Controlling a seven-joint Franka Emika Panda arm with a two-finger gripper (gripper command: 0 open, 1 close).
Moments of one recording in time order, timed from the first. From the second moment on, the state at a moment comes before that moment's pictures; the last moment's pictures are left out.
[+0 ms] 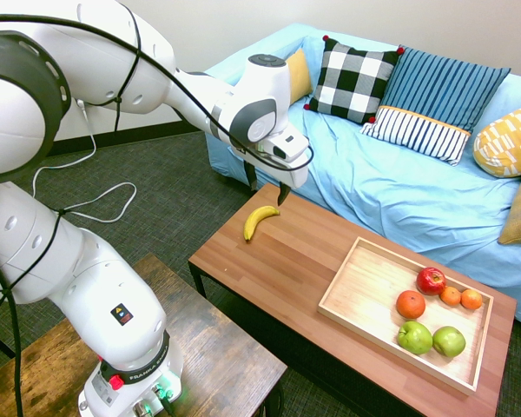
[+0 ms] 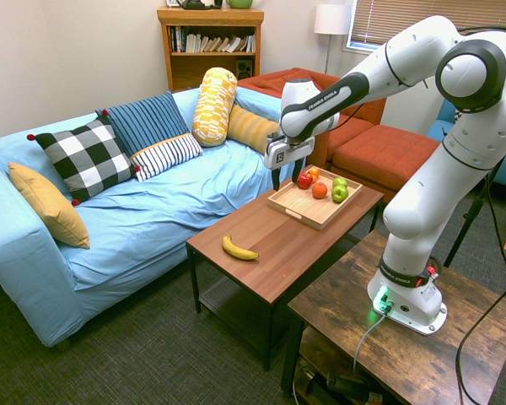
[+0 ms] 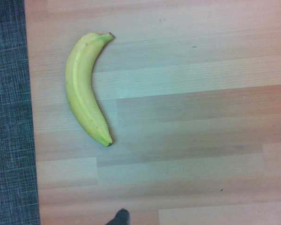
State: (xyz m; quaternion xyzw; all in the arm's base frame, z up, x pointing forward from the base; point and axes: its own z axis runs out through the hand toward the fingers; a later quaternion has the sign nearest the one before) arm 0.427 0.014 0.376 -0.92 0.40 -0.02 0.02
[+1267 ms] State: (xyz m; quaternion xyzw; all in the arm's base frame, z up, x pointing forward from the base) arm 0.523 0.106 0.202 -0.93 0.37 -0.01 0.01
